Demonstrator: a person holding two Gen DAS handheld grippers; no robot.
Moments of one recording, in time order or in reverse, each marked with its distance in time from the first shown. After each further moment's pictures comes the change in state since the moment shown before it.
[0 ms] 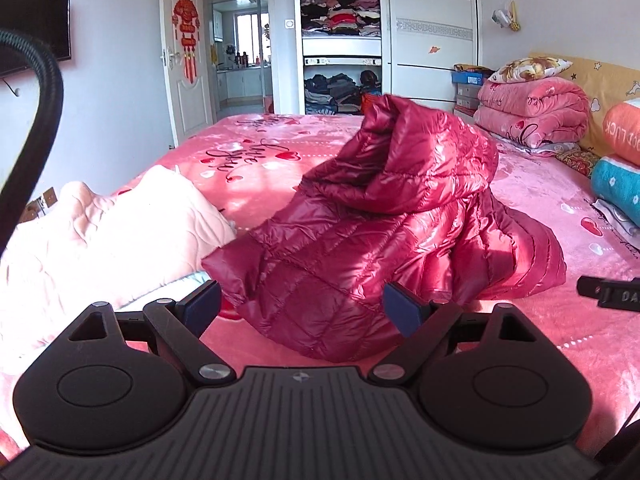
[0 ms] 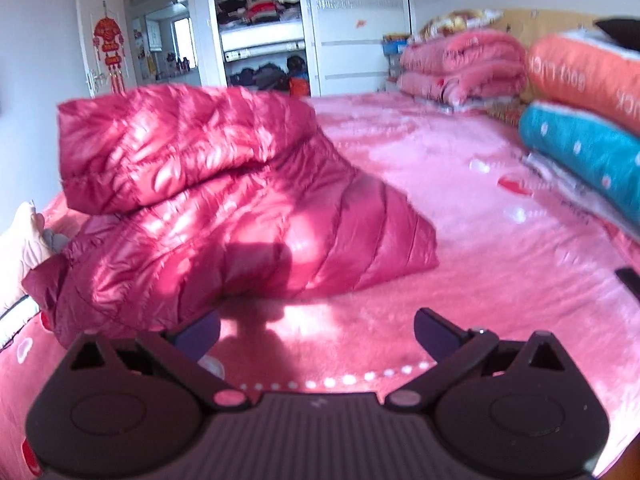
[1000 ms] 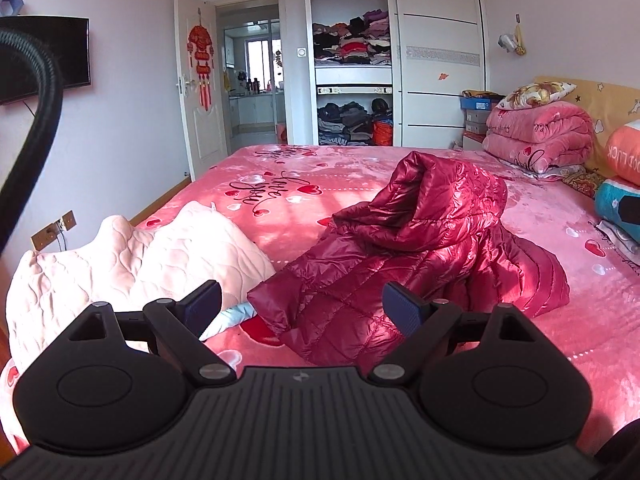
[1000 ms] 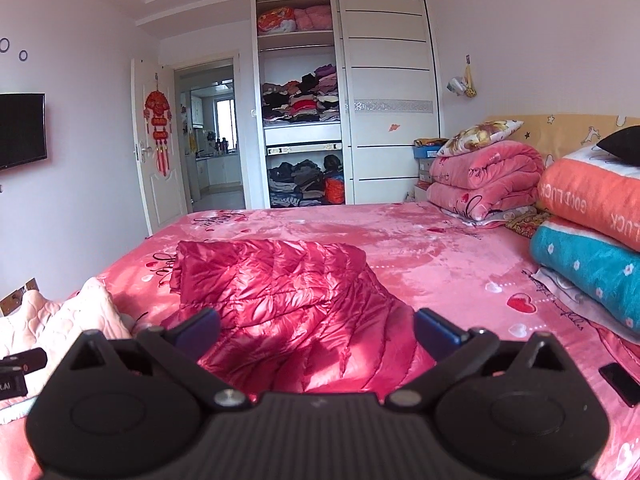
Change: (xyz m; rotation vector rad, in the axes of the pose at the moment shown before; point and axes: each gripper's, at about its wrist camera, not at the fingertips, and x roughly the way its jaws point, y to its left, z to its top) left arm -0.040 0.026 0.010 -0.004 -0.075 0.031; right arm -0.116 0.047 0.043 -0.056 -0.284 0.079
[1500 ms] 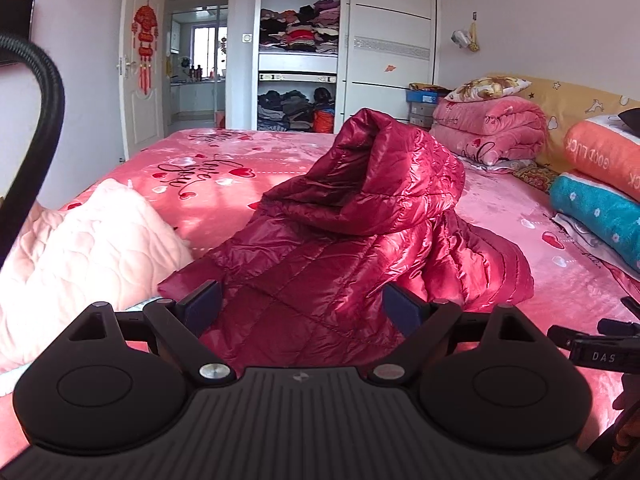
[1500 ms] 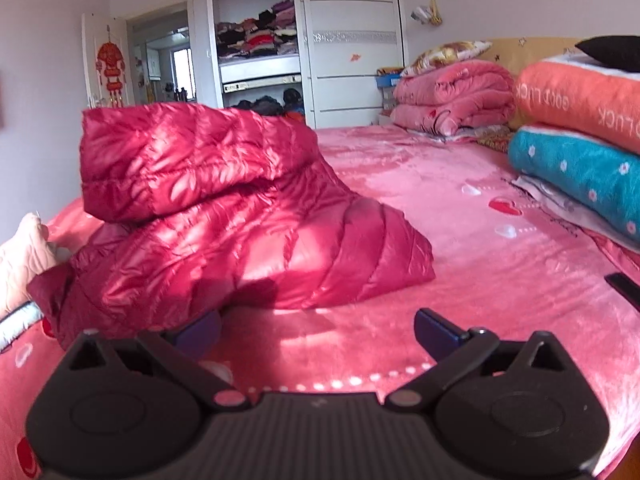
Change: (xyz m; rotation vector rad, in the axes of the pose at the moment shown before) left arm 0.069 -0.016 -0.014 -0.002 0.014 -0.211; right arm 0.085 -0.043 -0.108 0.059 0.196 -0.110
